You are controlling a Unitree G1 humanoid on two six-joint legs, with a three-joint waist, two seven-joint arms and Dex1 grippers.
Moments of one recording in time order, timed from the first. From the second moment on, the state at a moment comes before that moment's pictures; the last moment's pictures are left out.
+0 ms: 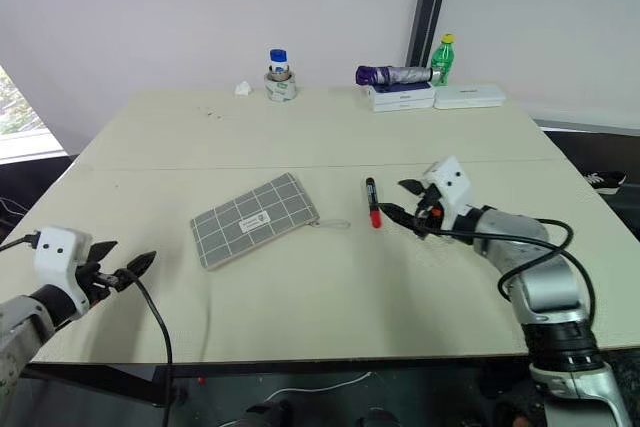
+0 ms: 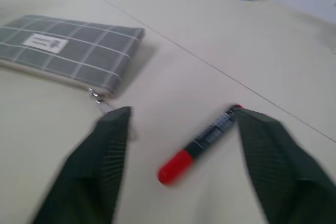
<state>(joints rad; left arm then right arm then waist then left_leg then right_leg) 0.11 0.63 0.48 -0.30 -0.45 0.56 -0.52 -0.46 -0.62 -0.05 -0.12 0.36 0.50 0.76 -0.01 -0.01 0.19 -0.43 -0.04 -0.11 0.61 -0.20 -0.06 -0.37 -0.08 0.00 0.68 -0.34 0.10</state>
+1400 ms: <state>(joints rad) -0.15 0.89 0.03 0.28 0.26 -0.60 -0.55 -0.89 -0.12 0.16 0.64 0.03 0.45 0.45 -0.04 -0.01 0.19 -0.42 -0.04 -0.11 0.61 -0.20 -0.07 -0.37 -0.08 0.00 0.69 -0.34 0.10</state>
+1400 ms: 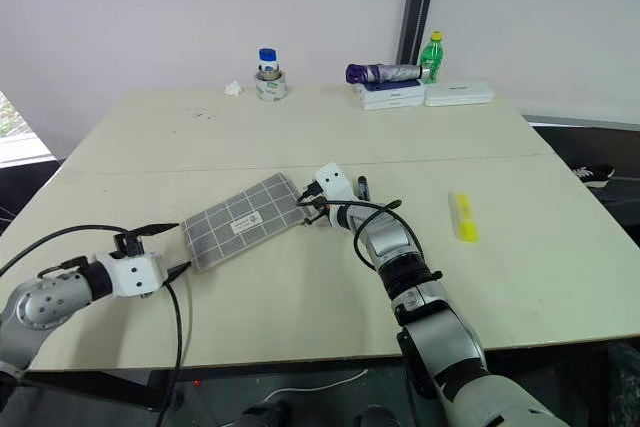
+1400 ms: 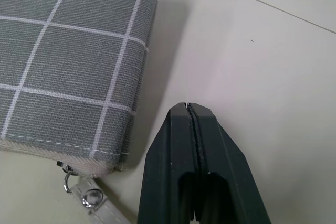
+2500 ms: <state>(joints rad) -0.25 0.83 -0.08 0.32 0.31 -0.71 -0.52 -0.88 -0.11 0.16 0.63 0.02 0.47 0.49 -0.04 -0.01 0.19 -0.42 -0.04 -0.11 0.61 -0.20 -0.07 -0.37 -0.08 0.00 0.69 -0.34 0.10</state>
